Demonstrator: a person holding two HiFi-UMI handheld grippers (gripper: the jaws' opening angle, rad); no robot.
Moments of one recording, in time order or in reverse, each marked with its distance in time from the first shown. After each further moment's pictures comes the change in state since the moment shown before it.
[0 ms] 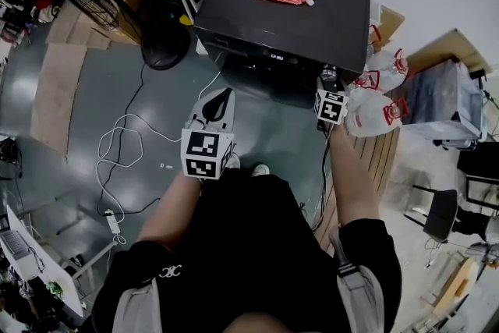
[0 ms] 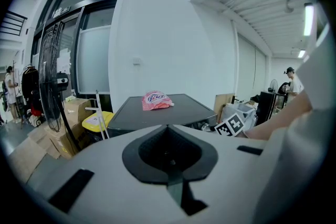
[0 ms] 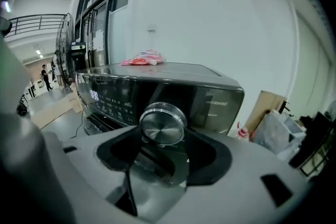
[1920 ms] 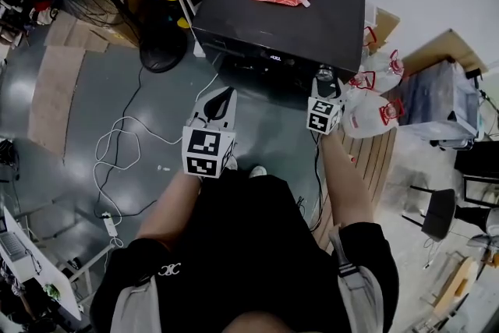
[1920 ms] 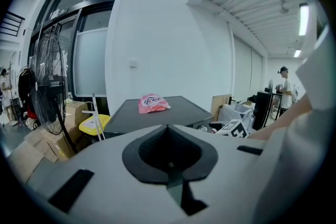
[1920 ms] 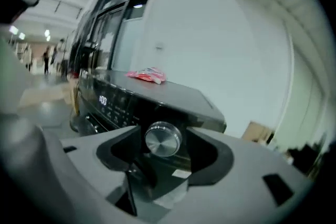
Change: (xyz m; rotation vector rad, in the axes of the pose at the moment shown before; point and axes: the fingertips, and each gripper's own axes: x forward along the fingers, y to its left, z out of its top) left arm -0.004 -0.011 0.006 0.019 -0.023 -0.027; right arm -0.036 0.009 0.023 -0.164 -0.189 -0.106
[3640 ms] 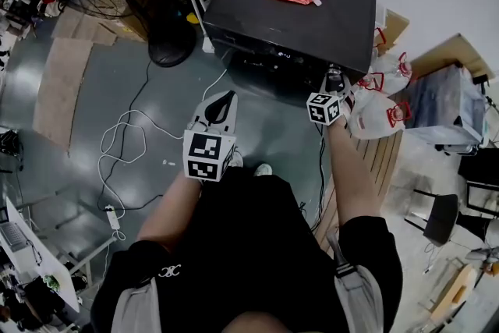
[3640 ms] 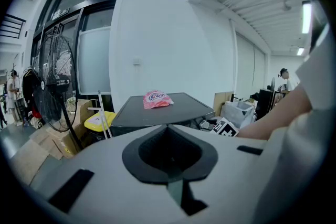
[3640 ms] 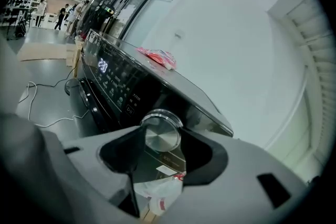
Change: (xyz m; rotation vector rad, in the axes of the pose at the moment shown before) left arm -0.022 0.010 -0.016 -0.003 0.033 0.029; right arm 0.024 0.001 -0.017 -0.339 0.131 -0.086
